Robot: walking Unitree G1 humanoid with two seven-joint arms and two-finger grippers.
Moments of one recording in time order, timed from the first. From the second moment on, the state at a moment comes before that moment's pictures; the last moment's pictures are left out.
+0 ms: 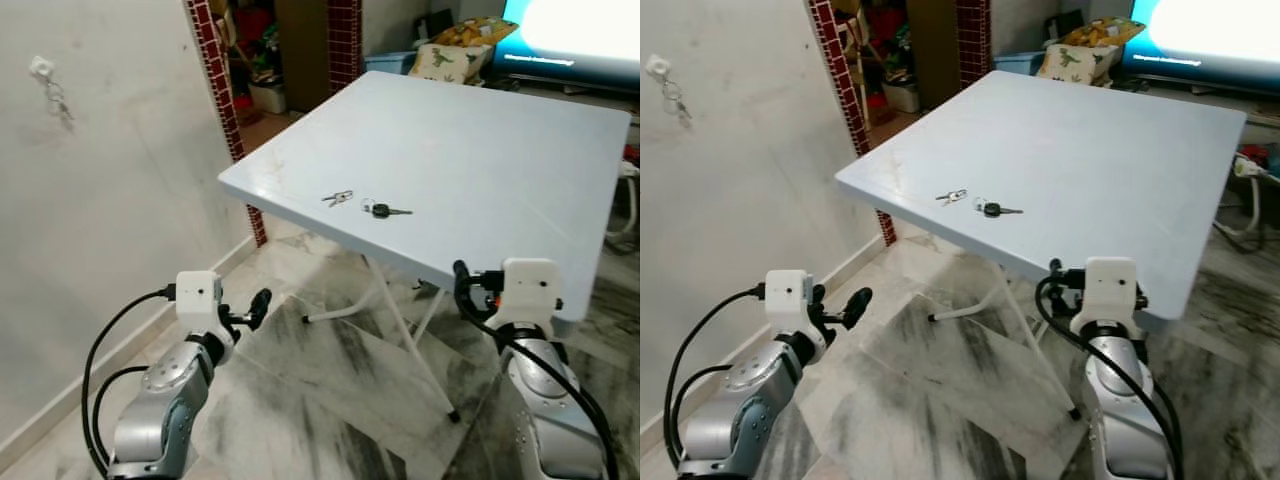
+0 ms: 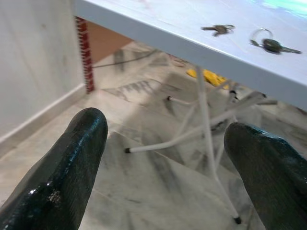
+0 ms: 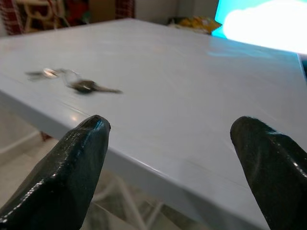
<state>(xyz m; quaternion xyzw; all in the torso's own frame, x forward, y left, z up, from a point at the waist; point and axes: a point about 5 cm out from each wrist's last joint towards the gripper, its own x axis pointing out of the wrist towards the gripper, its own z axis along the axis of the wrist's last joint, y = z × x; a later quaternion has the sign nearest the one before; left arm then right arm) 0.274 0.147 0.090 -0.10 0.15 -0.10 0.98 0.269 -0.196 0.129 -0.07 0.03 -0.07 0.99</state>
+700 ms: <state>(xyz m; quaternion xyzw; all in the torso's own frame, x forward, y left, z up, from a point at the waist) 0.278 0.151 0.092 -0.08 0.15 -0.10 0.98 0.270 -0.182 0.125 -0.07 0.05 -0.05 0.99</state>
